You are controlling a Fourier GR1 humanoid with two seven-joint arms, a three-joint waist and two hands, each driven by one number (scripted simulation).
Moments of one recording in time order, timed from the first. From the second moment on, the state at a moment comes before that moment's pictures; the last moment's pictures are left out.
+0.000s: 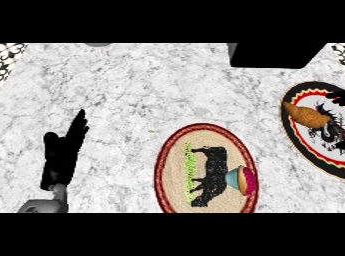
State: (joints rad) left arm -0.04 0.14 -0.04 -1.48 -0.05 0.14 0.22; right arm -0.64 -0.67 -0.28 -0.39 0.81 0.20 -0.71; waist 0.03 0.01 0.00
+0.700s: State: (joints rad) left arm -0.04 0.13 -0.04 -1.47 -0.06 0.15 0.21; right arm -0.69 -0.76 -0.54 -0.24 0.49 0.47 -0.77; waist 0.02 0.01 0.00
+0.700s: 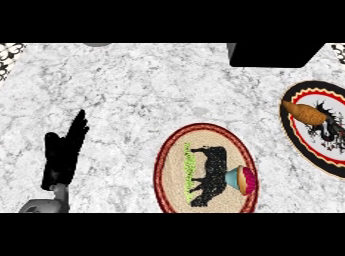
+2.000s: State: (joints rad) left arm -0.05 0.12 -0.03 -1.46 -0.06 0.14 0.21; right arm -0.58 -0.75 -0.47 -0.21 0.45 0.37 -0.87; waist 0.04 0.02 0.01
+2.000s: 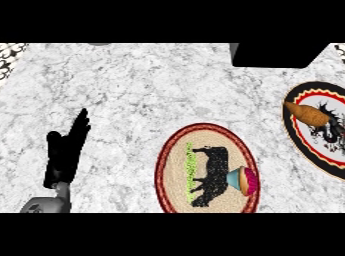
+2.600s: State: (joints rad) left arm -0.06 0.11 -0.05 -1.47 -0.08 0.15 0.23; right arm -0.57 -0.80 -0.47 -0.17 0.44 0.33 -0.88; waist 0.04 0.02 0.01
